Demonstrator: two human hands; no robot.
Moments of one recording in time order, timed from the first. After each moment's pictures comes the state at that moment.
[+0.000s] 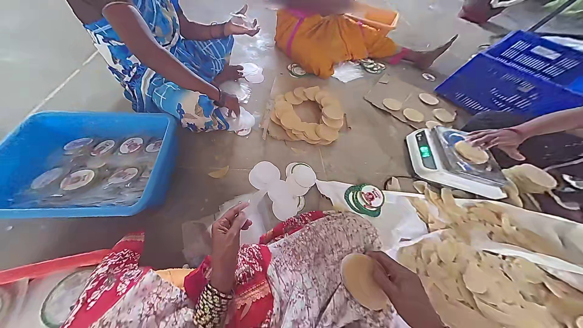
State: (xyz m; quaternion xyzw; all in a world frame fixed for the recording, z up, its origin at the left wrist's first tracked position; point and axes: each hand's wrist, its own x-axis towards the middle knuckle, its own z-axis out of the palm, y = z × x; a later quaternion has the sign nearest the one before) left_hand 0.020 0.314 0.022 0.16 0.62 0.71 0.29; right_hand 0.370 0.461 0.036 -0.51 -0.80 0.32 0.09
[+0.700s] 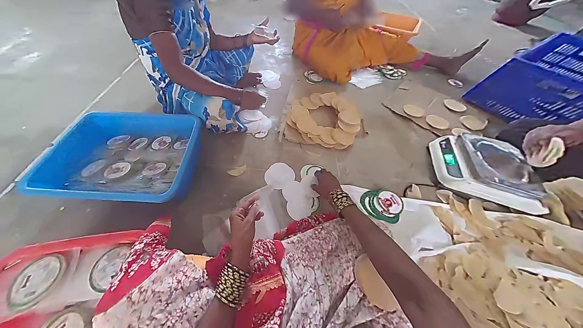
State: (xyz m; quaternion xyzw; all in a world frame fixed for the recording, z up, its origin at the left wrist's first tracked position) left_hand 0.012 0.316 0.014 0.13 0.65 0.70 0.27; right_hand 0.125 0.613 -0.035 -0.42 -0.87 0.20 -0.15
